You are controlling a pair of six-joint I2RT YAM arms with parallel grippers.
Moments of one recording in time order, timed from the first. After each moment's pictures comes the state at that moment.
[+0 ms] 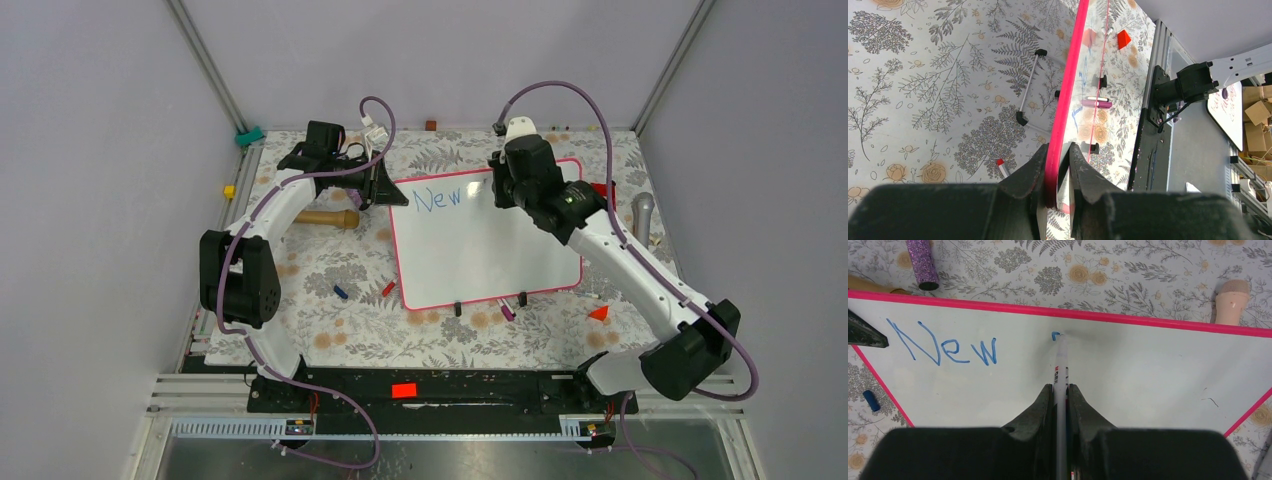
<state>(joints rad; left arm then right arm) -0.21 1.76 1.46 -0.52 1.10 0.14 0.59 1.40 1.40 -0.59 0.27 0.19</state>
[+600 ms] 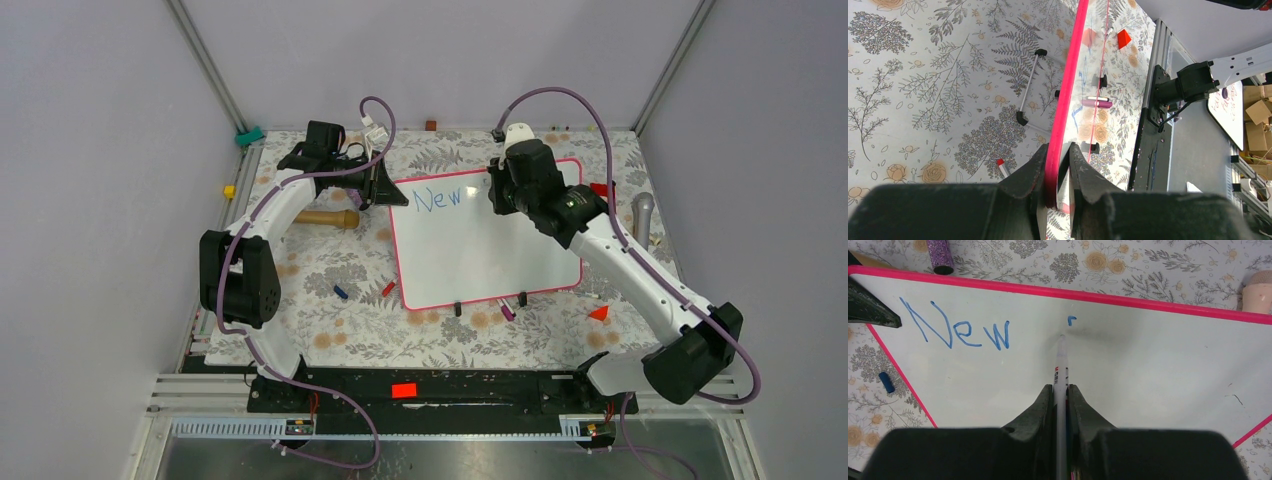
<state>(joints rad) -0.21 1.76 1.46 -0.52 1.10 0.15 0.59 1.37 1.36 -0.60 0.20 0.21</state>
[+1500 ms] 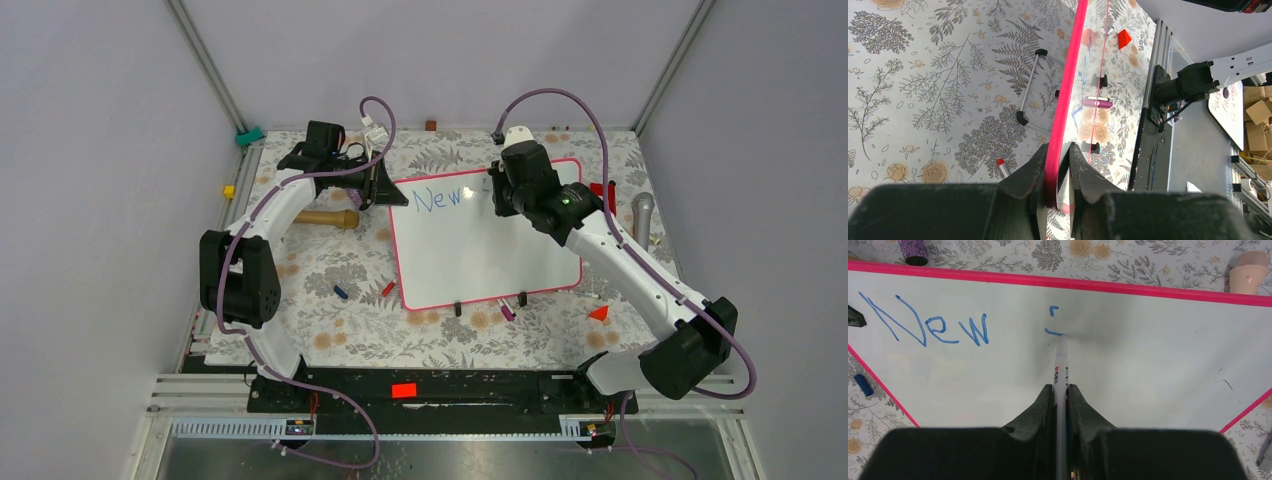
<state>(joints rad) -0.21 1.76 1.46 -0.52 1.10 0.15 0.59 1.40 1.37 -0.64 0.25 0.22</state>
